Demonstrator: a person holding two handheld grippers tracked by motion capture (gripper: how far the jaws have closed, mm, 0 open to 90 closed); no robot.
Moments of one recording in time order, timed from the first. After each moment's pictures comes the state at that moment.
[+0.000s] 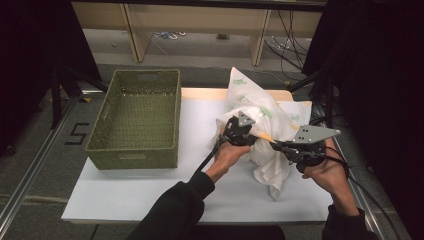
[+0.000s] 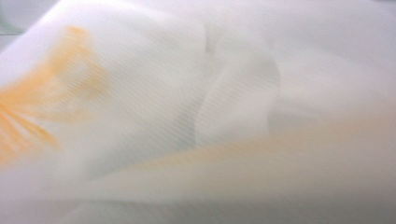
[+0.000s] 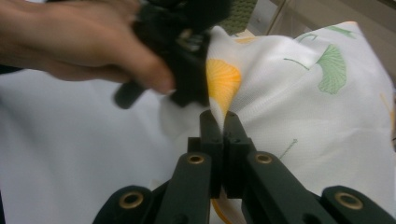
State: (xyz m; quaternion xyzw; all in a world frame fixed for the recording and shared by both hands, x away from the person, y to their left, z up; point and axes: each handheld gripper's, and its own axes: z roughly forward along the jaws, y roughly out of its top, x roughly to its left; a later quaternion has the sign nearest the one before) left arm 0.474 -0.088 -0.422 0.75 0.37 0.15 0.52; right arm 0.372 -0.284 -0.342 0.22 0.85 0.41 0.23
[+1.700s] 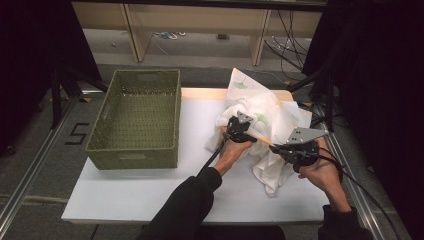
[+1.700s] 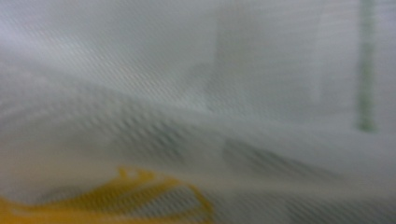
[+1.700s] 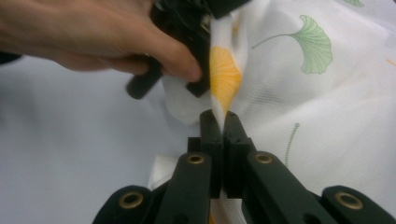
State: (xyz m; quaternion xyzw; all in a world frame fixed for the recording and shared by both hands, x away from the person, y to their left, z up) left arm 0.492 -0.097 -0.453 0.76 0.39 0.11 0.50; right arm 0.390 -0.289 -0.372 0.24 0.87 0.37 0.21
